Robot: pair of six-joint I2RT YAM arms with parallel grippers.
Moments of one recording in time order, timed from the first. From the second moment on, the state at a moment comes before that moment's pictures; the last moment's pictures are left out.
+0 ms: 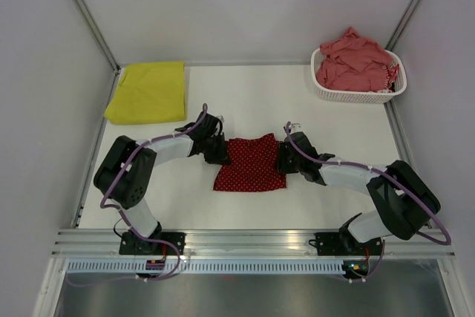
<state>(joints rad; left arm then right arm) -0.52 1.72 0.92 -0.26 0.23 -0.55 0.62 1.46 0.59 0.03 0.10 0.50</state>
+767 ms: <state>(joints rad) -0.59 1.61 1.18 -0.49 -0.25 -0.23 0.61 1.29 0.63 -0.05 0.01 0.41</state>
